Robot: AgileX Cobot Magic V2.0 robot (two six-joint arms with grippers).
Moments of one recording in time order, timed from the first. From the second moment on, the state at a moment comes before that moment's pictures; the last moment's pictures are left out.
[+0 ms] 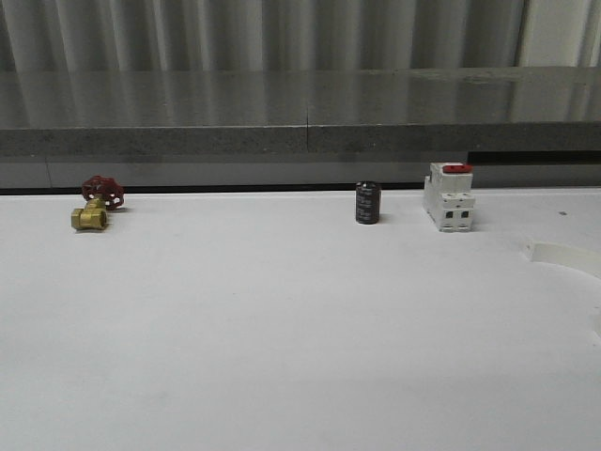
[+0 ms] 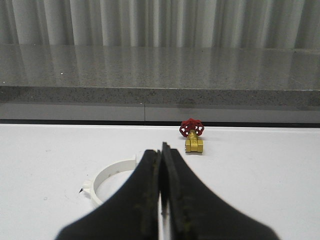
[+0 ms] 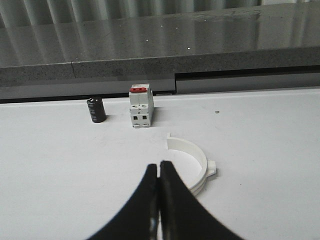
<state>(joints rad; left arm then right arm) -0.02 0.00 0.00 0.05 0.11 -0.05 0.11 -0.01 0.03 -0.02 0.14 0.15</state>
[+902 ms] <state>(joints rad) -0.02 0.22 -0.43 0.02 0.43 -0.05 0.11 -0.01 0.03 -0.02 0.14 0.15</state>
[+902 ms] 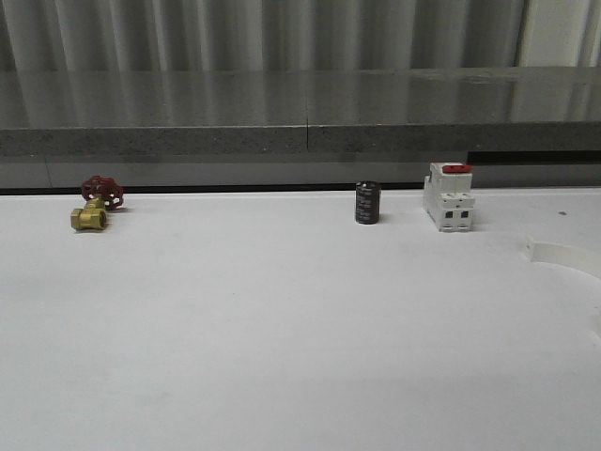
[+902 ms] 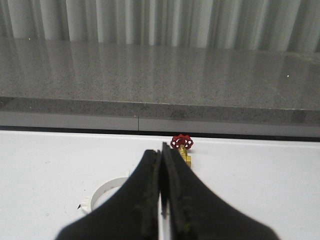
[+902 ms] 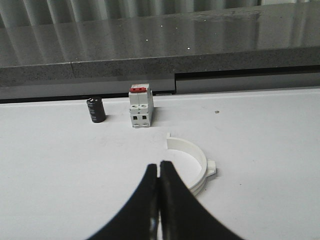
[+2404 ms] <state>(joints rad) -0.02 0.82 -0.77 0.00 0.87 -0.05 0.11 -0.01 0.03 -0.02 0.14 0.15</state>
